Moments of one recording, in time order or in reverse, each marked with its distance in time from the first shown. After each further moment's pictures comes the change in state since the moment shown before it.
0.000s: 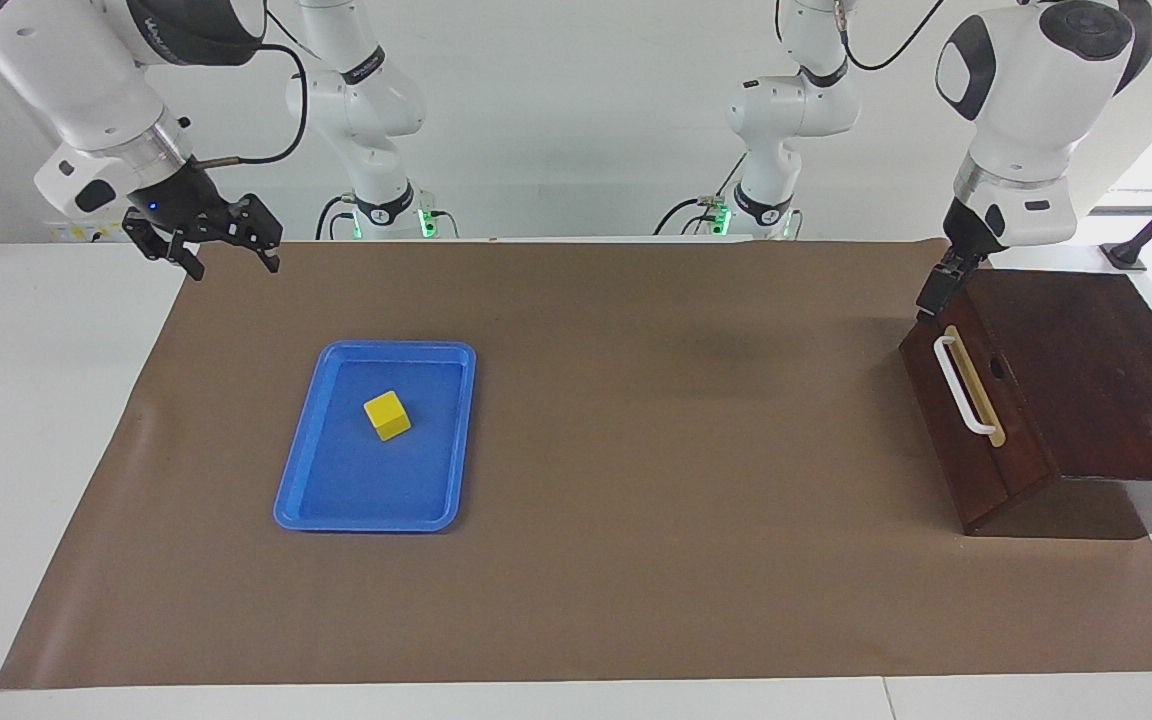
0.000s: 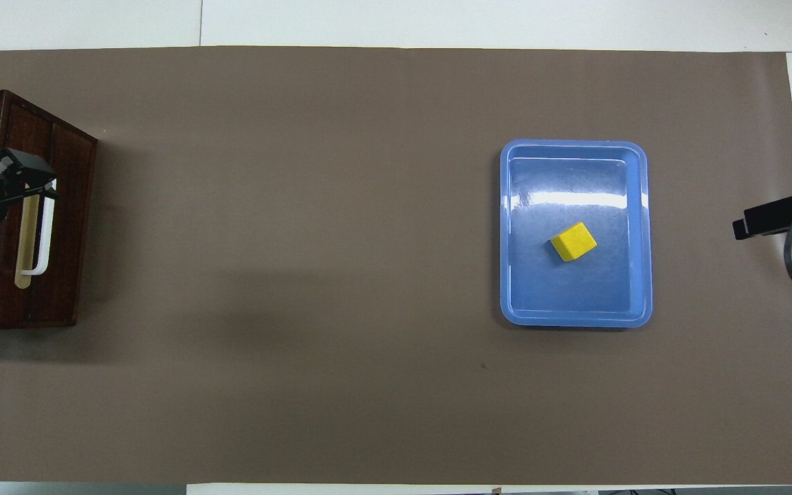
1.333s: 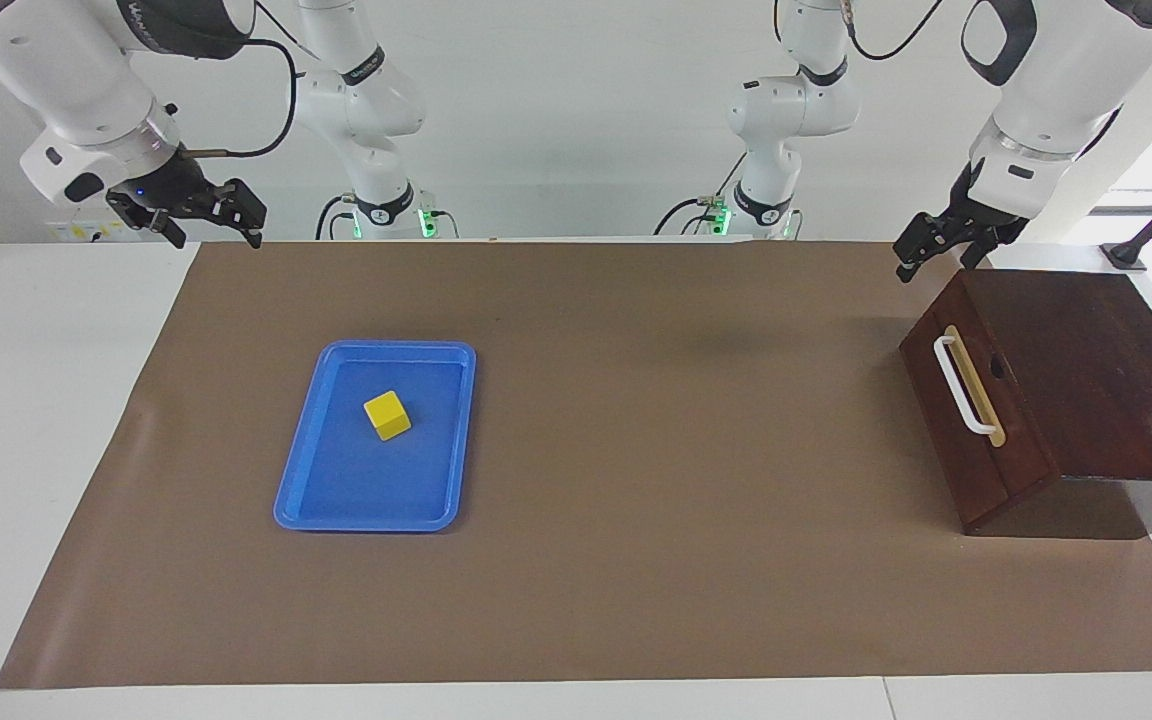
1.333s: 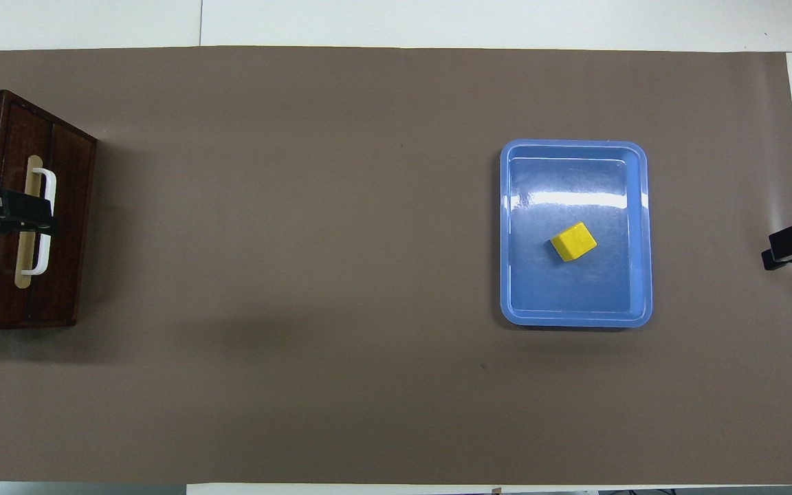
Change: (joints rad) left arm 0.016 -0.001 0.000 0.065 -0.102 -0.128 0.510; right arm -0.001 0.031 -0.014 0.046 -0.081 -0.164 0.127
